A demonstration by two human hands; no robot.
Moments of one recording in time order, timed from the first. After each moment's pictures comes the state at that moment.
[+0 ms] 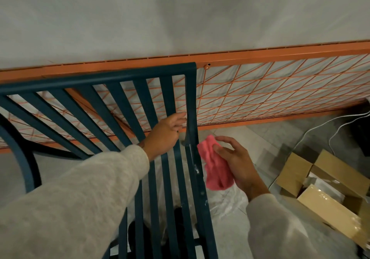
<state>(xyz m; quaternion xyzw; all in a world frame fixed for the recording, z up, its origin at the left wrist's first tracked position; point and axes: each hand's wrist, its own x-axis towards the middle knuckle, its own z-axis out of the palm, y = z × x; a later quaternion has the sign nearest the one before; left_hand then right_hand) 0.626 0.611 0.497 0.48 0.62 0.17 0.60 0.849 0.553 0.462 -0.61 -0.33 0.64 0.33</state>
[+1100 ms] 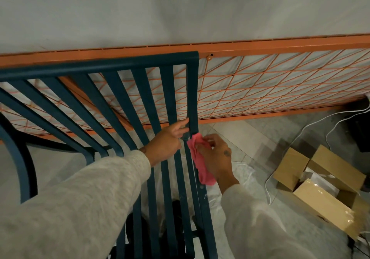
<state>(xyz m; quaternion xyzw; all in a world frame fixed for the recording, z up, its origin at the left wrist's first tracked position) 0.630 0.586 0.478 0.46 0.59 0.14 0.65 0.791 0.551 0.446 -0.74 -0.42 0.47 0.26</state>
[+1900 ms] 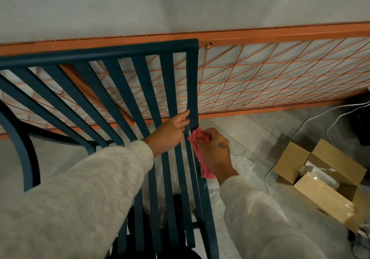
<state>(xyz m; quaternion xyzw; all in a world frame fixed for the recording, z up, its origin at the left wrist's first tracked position) 0.641 0.579 0.476 0.43 0.59 0.15 0.67 0.789 0.538 0.446 -0.75 -0.47 0.42 0.19</state>
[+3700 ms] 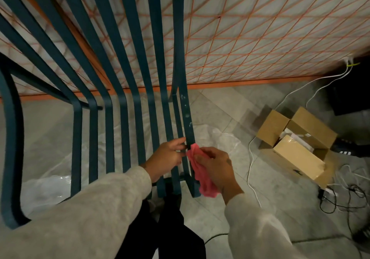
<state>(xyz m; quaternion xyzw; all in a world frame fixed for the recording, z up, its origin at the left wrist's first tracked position) 0.684 0.351 0.441 0.32 0.60 0.16 0.72 0.847 0.326 0.445 -0.71 -0.27 0.61 0.24</state>
